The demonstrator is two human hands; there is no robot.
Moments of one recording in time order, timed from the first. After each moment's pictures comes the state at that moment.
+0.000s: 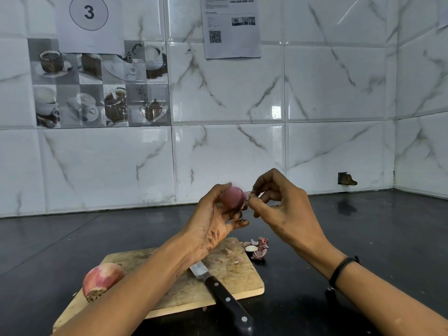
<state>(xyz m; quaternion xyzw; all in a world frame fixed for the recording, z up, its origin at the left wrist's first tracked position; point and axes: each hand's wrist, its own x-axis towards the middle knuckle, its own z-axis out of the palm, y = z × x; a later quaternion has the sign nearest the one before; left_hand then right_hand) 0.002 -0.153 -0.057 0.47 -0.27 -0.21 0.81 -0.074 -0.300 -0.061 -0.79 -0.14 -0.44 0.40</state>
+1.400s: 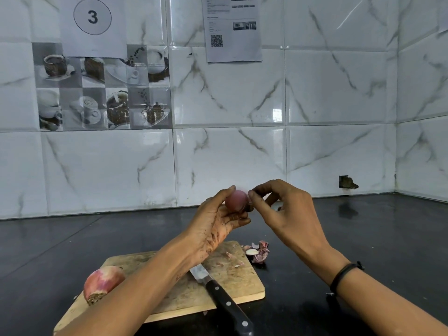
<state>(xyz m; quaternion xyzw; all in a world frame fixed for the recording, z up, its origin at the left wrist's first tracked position) -0.001 -0.152 -0.054 0.46 -0.26 -0.19 0.82 -0.066 -0.307 -0.063 -0.81 -0.09 -0.50 0.29</state>
